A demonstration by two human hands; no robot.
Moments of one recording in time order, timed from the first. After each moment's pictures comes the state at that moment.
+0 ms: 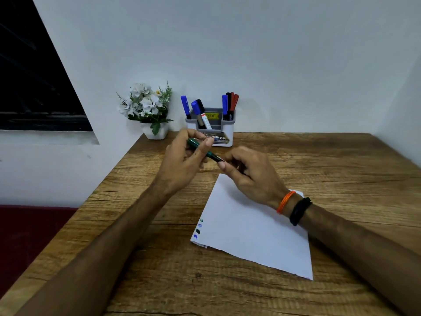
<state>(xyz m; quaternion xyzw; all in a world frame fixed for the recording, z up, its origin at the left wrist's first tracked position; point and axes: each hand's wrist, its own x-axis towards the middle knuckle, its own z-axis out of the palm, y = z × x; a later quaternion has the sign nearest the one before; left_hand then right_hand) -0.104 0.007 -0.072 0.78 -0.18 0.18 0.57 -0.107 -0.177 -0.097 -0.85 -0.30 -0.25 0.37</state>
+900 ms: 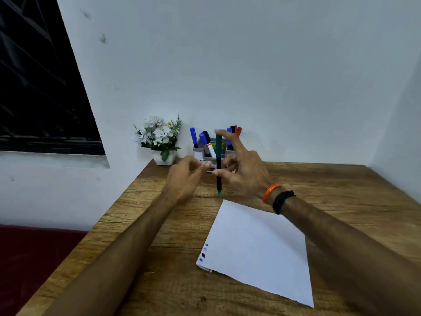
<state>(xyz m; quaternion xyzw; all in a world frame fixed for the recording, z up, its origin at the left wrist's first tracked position) -0.057 0.024 -0.077 0.87 -0.09 0.19 0.44 -0.075 -0.160 -0.046 -0.85 -0.30 -0.24 0.37</state>
